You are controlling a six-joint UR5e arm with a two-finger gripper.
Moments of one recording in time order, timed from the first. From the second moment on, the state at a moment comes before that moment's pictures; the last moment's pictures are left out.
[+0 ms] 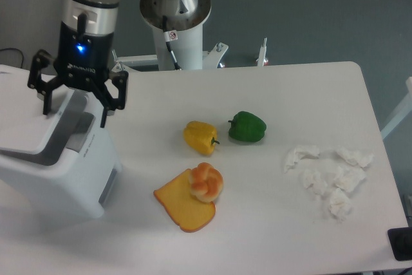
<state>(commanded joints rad) 2.17 -1.67 -1.59 -0.98 1.24 0.13</state>
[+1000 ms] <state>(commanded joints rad) 2.17 -1.70 -1.60 -0.97 1.26 0.13</state>
